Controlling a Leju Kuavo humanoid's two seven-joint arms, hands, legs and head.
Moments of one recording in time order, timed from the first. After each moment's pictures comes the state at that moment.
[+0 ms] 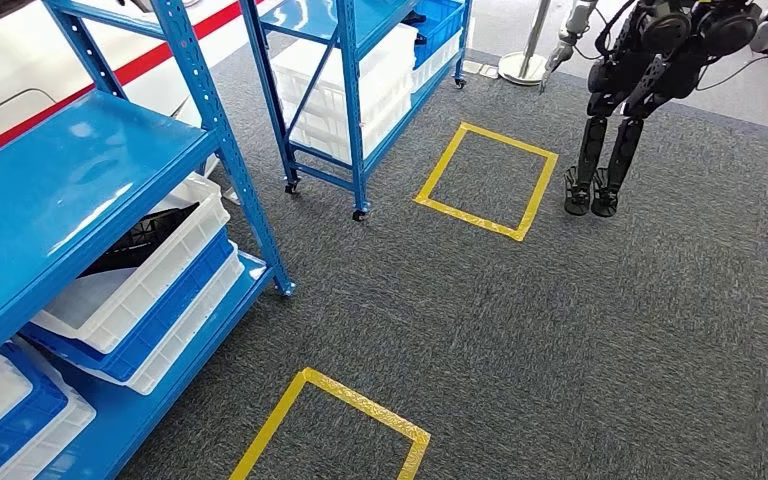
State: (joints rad) left arm -0.08 -0.22 1.33 -0.17 -1.06 0.07 -0.32; right arm -0.05 0.15 -0.73 -0.19 1.42 -0.06 0.38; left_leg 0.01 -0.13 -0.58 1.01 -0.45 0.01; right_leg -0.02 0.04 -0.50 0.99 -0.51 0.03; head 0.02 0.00
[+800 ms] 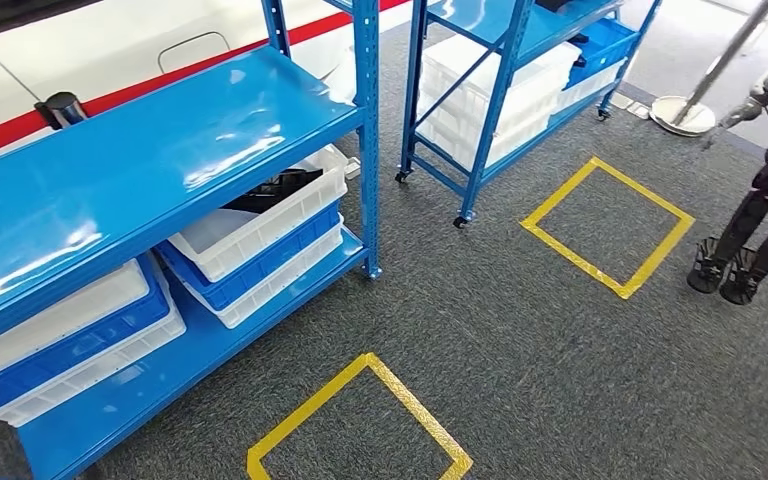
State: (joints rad) left arm -0.09 -0.22 1.32 -0.17 -1.07 0.00 -0.34; right arm -0.05 0.15 -0.73 -0.19 1.41 -0.06 0.38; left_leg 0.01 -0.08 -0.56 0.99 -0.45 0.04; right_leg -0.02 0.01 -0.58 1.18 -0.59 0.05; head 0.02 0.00
